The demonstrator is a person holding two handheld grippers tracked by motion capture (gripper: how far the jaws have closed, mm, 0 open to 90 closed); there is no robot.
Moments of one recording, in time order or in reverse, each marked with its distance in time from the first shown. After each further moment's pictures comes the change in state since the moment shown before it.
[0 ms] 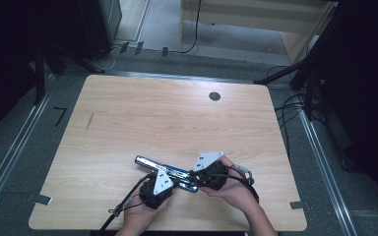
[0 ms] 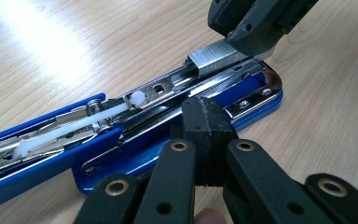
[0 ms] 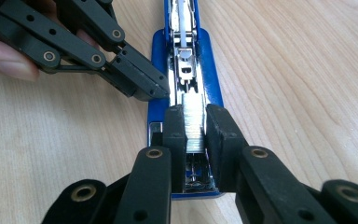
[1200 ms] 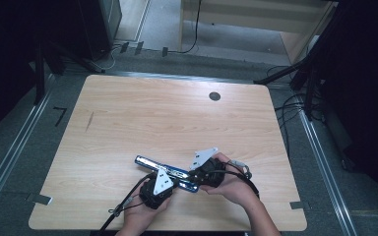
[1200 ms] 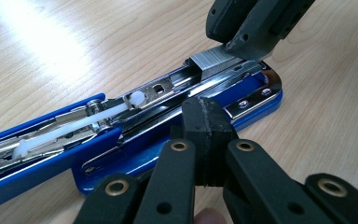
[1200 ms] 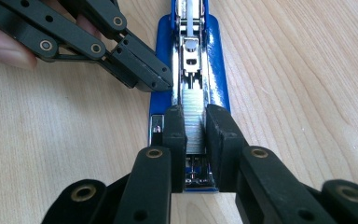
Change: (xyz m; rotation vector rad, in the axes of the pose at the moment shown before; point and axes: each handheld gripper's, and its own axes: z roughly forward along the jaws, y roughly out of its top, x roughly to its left) left arm 0.000 0.000 0.000 0.001 -0.001 0.001; right arm -0.006 0.009 0.004 0.081 0.041 -0.036
